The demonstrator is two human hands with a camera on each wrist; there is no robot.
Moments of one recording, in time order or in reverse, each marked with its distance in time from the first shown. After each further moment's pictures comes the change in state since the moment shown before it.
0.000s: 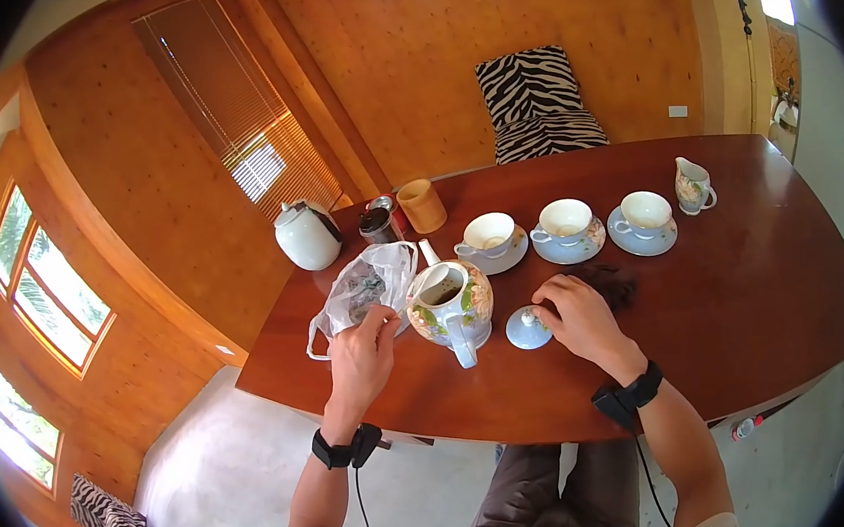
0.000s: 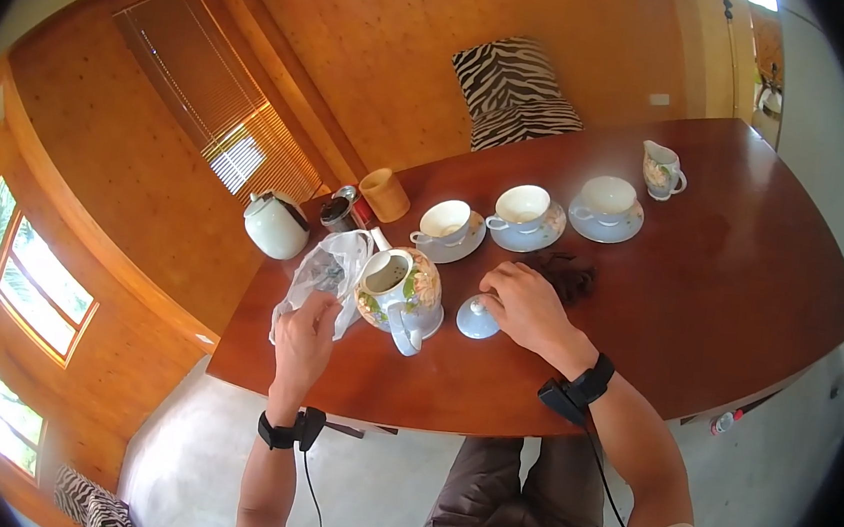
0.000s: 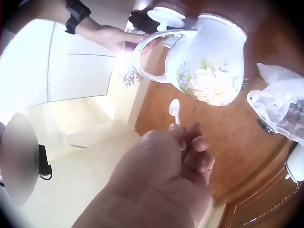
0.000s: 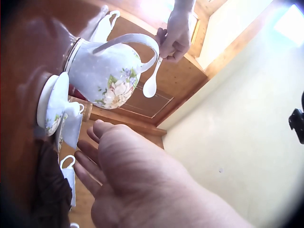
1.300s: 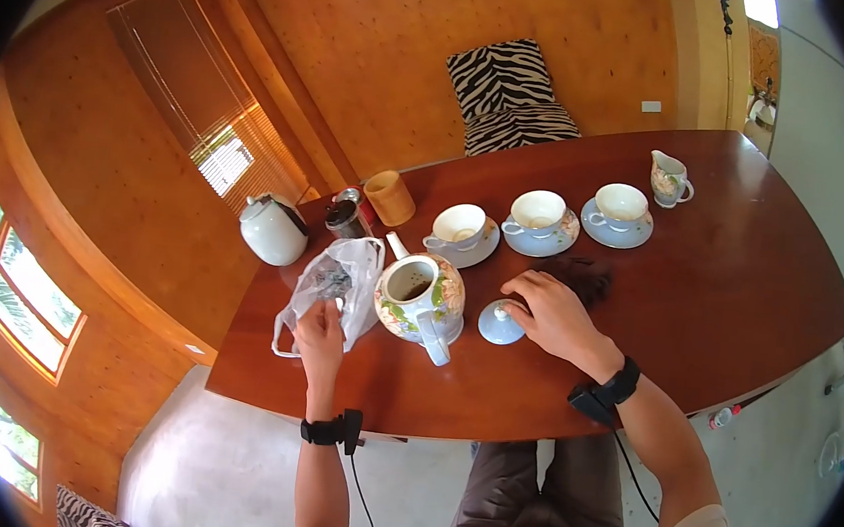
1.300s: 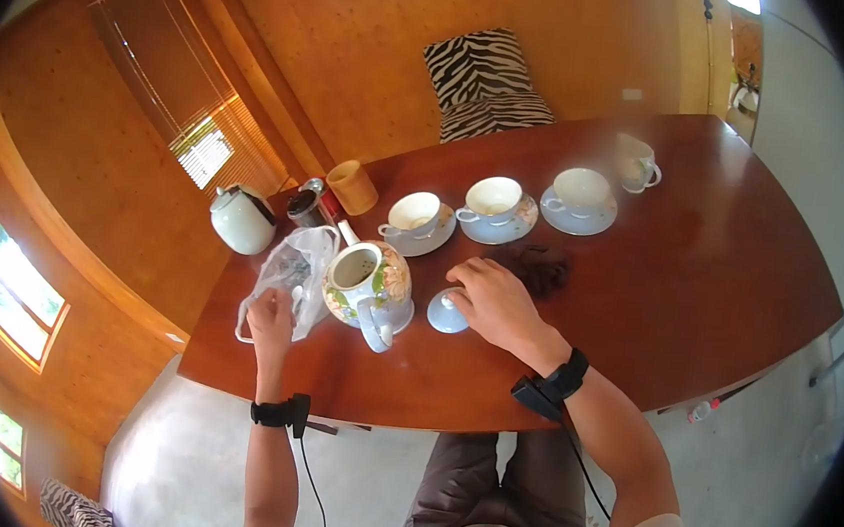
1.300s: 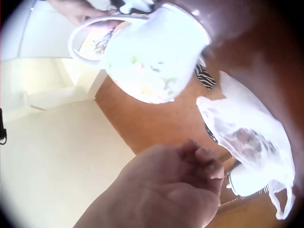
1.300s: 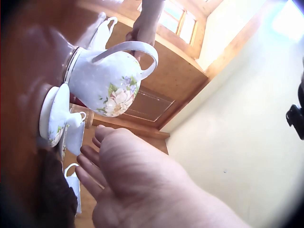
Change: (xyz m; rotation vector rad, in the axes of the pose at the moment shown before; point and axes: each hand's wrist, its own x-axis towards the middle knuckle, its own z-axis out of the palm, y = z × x) left_hand -0.019 -0.095 0.061 -0.155 0.151 -0.431; right_hand -0.002 -0.003 0.004 -0.021 -0.021 0.010
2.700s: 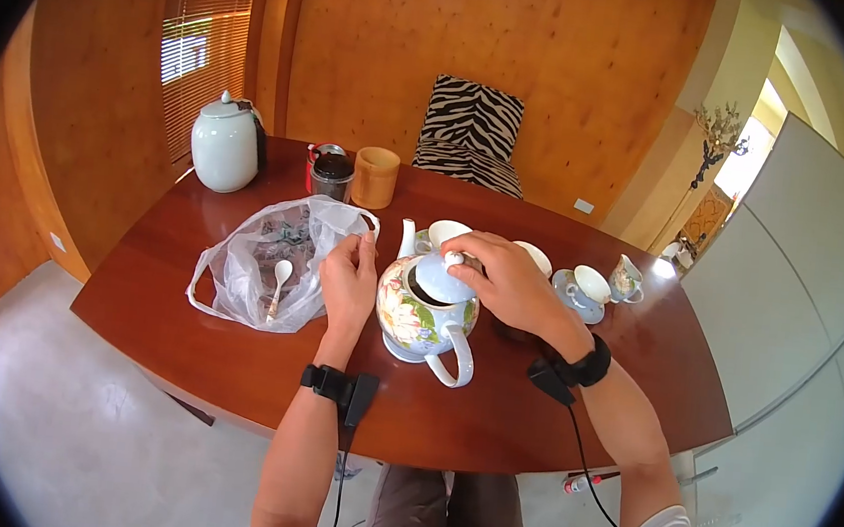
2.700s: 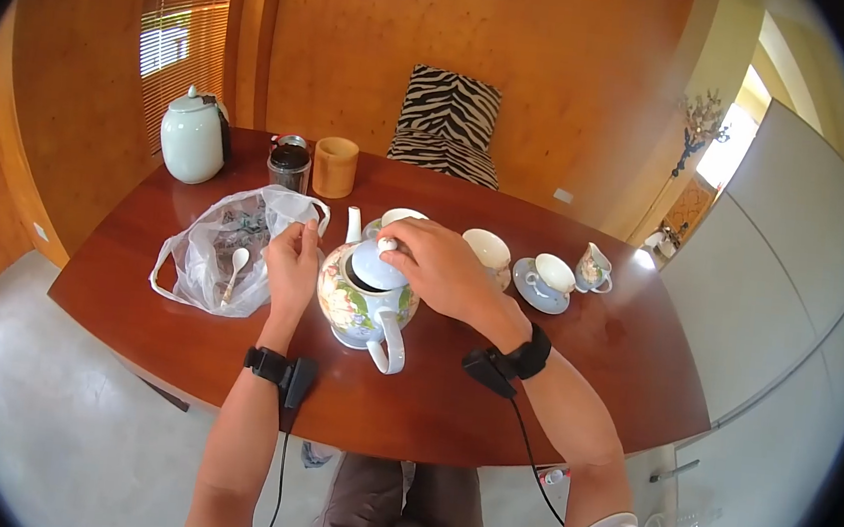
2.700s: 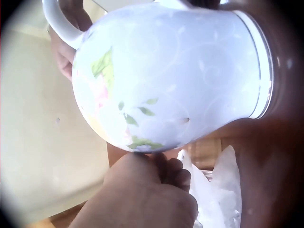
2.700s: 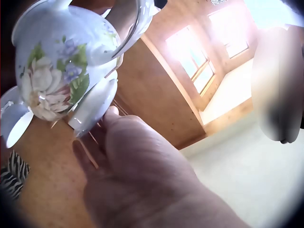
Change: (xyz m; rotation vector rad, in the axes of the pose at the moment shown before) left_hand 0.031 0.015 0.094 -0.610 0.139 -0.189; right_hand 0.137 -0.088 0.016 -0.099 -0.295 -0.193
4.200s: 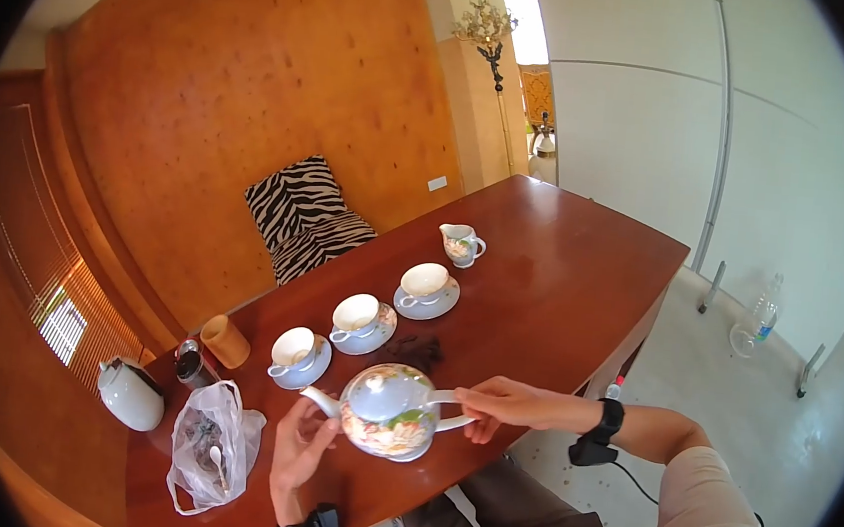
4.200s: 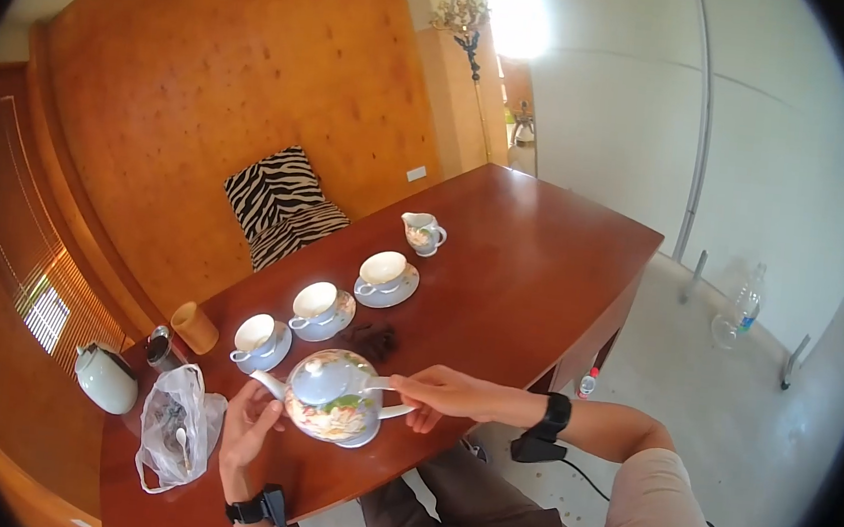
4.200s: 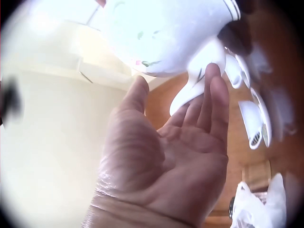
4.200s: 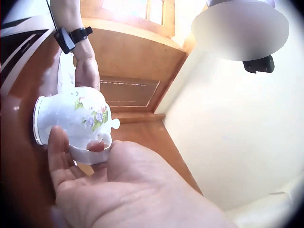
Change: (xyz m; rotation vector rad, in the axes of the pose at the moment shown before) left_hand -0.063 0.095 0.010 -0.226 -1.129 -0.155; right_hand -0.271 -0.014 -0.047 1.037 0.093 0.821
